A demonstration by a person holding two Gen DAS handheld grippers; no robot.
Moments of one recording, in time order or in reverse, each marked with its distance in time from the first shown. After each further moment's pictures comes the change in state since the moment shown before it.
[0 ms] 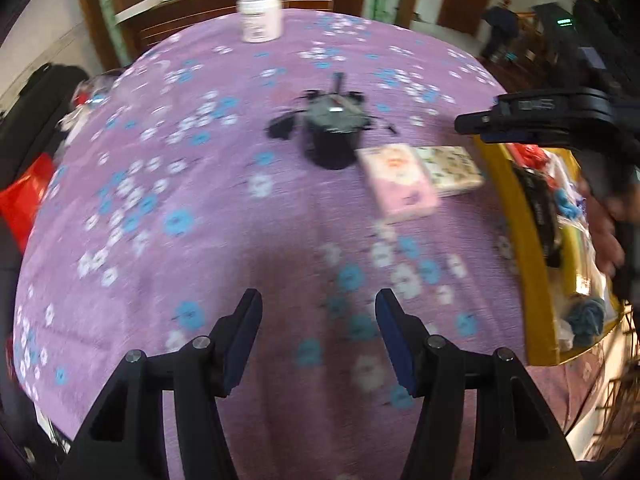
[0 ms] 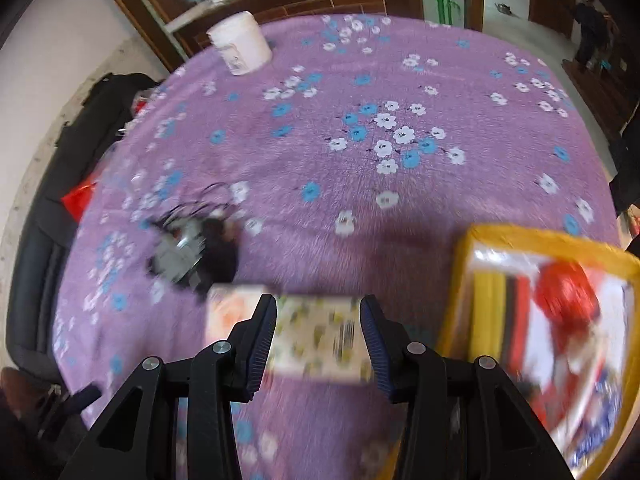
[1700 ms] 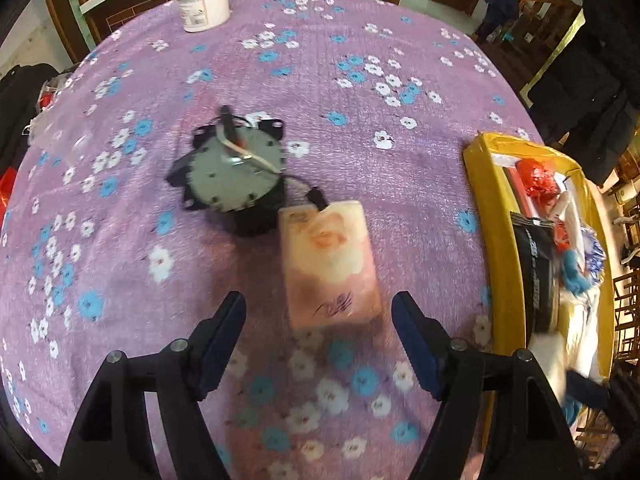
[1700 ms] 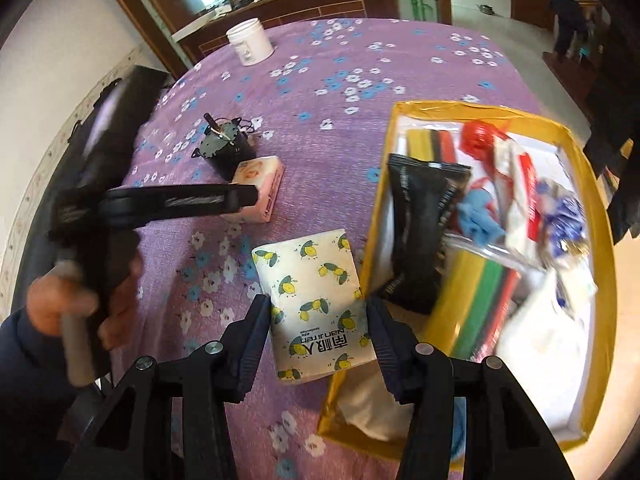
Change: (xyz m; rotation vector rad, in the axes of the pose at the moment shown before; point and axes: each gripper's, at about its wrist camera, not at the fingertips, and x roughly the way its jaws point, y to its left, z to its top) left arm 0.072 -0.068 0.092 0.024 0.129 -0.050; right arm -0.104 -0.005 -0.157 0.036 -0.058 0.004
